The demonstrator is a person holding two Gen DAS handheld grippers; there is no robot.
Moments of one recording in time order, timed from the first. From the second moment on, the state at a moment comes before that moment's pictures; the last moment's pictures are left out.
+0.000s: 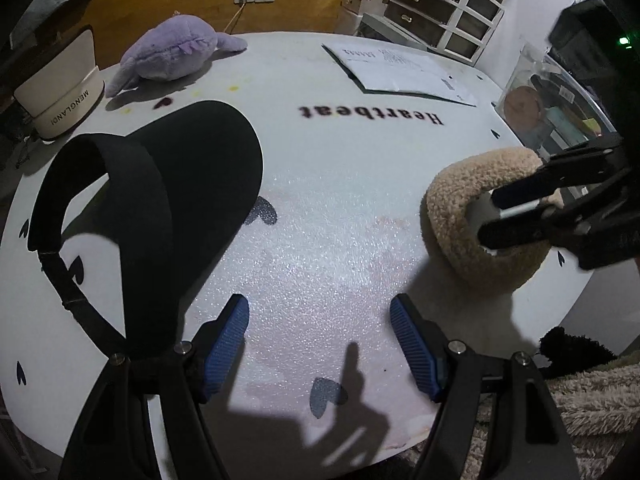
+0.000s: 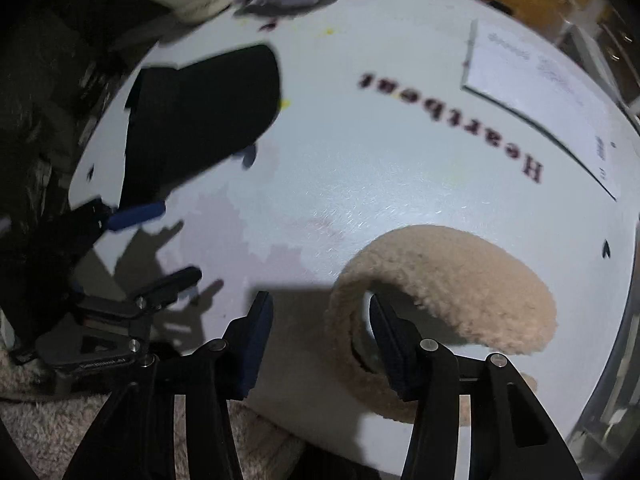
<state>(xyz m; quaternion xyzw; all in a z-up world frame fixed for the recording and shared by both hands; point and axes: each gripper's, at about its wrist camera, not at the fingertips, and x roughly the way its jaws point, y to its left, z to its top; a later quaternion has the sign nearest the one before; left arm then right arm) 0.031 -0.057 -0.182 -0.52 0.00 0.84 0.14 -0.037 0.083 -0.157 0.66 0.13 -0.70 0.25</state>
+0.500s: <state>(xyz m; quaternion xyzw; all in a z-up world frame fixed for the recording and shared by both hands) 0.029 -0.051 -0.172 -0.50 -0.02 0.85 0.17 -0.074 0.120 -0.204 0.69 -0.07 -0.67 0.25</state>
